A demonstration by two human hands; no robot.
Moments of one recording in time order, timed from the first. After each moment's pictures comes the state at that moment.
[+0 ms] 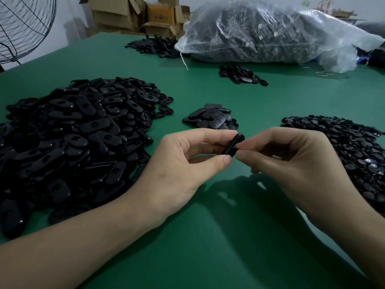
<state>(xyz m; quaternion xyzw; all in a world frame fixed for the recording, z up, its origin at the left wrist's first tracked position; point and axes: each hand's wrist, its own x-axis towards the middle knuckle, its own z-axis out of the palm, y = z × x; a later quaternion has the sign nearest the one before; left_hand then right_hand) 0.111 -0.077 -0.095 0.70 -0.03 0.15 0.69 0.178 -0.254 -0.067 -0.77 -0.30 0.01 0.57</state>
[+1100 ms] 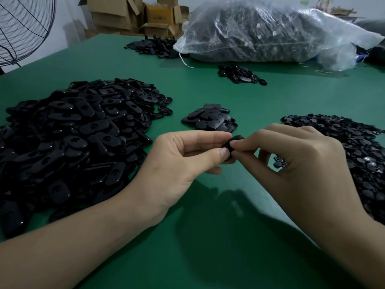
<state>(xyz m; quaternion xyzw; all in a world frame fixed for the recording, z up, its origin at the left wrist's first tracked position) 0.111 -0.075 -0.092 0.66 0.00 0.12 0.74 0.173 -0.260 -0.071 -0.82 -0.42 -0.26 0.28</state>
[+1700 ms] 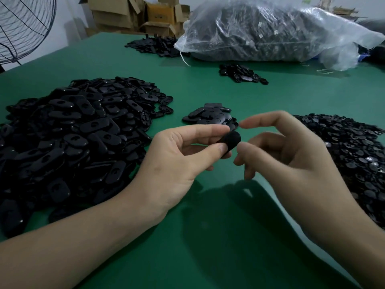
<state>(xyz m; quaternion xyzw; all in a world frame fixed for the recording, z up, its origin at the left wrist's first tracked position) 0.113 -0.076 -0.094 0.68 0.00 0.18 0.71 0.164 -0.251 -0.070 -0.74 -0.31 0.02 0.60</state>
